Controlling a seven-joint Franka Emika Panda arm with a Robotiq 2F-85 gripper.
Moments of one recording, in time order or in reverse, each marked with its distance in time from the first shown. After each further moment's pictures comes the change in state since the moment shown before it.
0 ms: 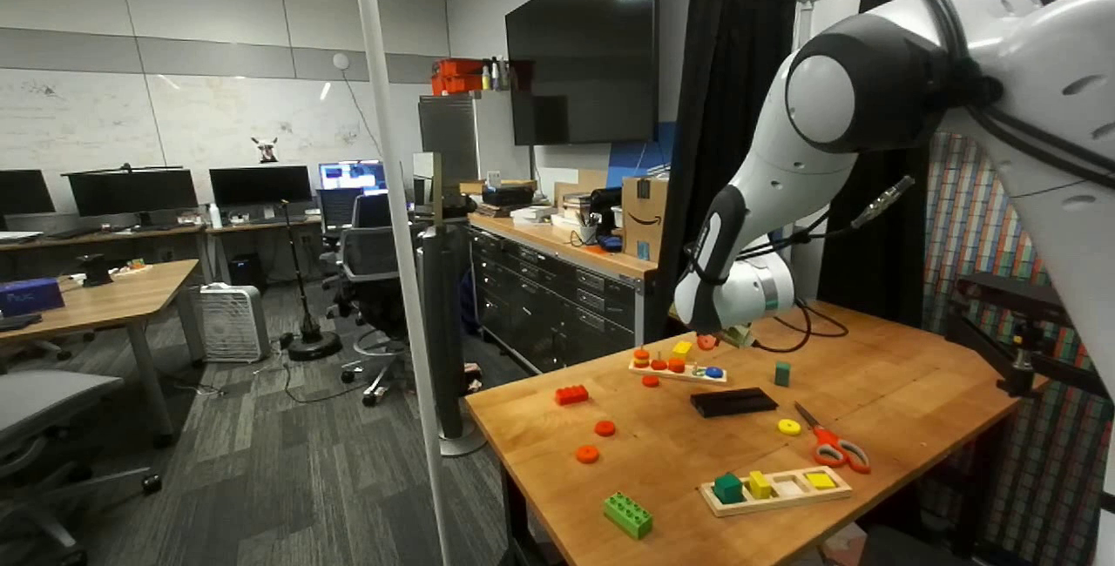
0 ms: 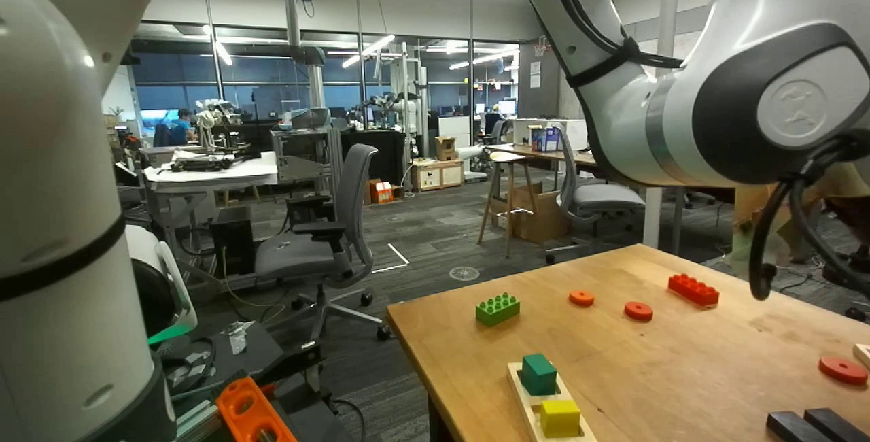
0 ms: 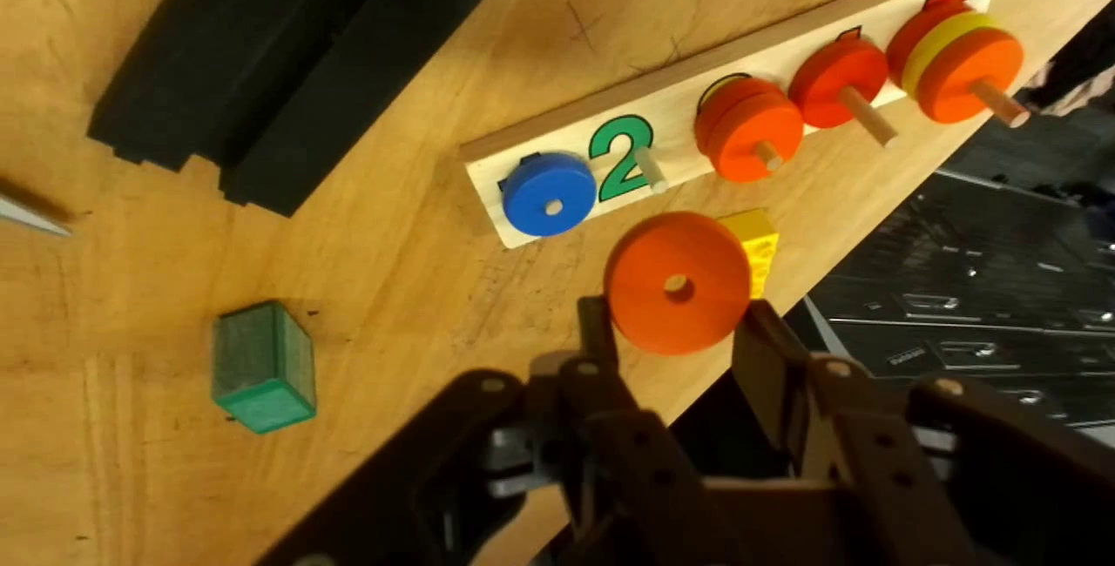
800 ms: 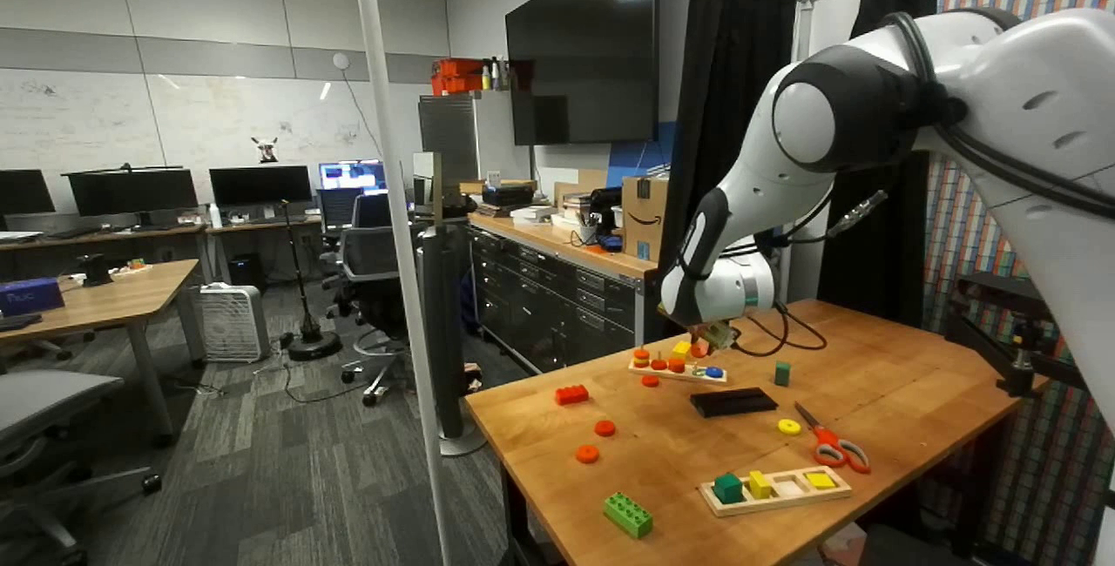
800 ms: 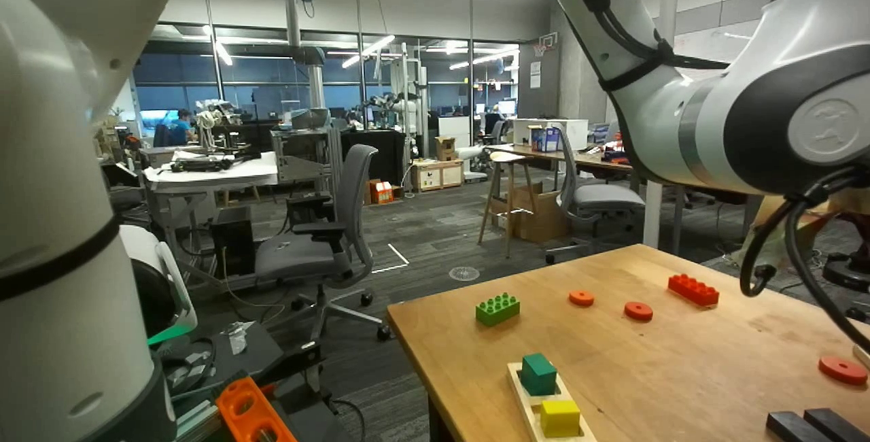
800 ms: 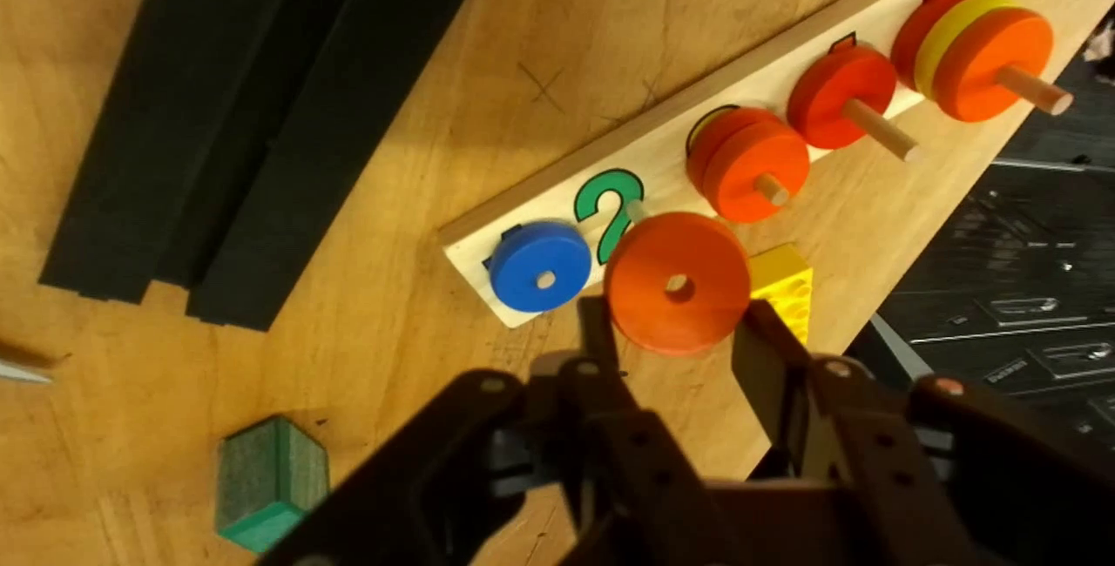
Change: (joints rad) arm -0.114 0.067 0.112 0.133 0.094 -0.136 0.070
